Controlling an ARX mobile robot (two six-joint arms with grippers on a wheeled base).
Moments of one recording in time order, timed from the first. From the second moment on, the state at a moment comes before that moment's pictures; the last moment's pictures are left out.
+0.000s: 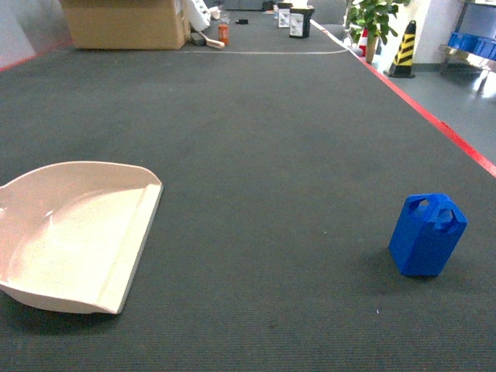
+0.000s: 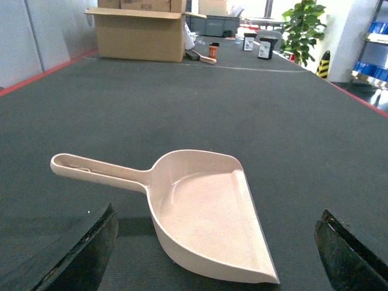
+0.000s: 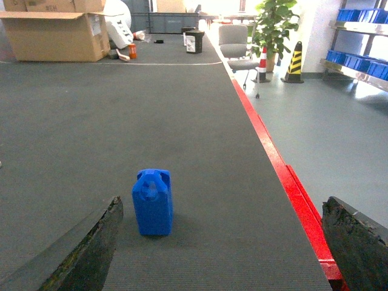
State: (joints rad) left arm 0.00 0.01 0.02 -0.01 0.00 -0.01; right arm 0.00 0.00 0.01 0.00 0.00 0.00
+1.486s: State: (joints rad) left arm 0.00 0.01 0.02 -0.01 0.00 -0.01; right arm 0.00 0.00 0.01 0.00 0.00 0.00
